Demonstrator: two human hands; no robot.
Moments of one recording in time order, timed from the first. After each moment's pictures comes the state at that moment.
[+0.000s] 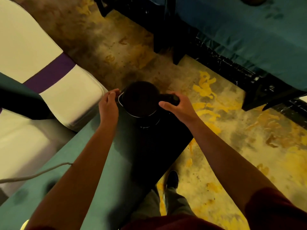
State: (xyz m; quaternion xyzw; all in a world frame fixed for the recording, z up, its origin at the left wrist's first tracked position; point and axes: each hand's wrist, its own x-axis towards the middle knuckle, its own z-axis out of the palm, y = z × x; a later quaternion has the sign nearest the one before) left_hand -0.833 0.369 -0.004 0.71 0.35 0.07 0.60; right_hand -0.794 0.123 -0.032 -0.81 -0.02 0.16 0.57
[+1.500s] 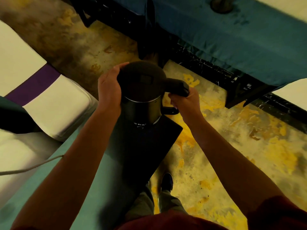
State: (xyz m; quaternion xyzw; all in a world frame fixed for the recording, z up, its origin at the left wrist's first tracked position) left_hand -0.820 0.294 0.109 0.64 0.25 0.04 0.72; right_hand -0.820 0.091 0.047 -0.73 0.07 0.02 0.68
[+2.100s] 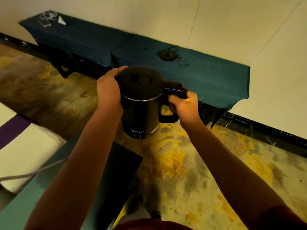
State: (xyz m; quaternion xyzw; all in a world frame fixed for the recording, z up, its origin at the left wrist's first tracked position) left_hand -0.773 0.110 0.212 0.57 0.17 0.02 0.80; right_hand -0.815 -0.085 0.162 -0.67 0.07 -0.10 0.73
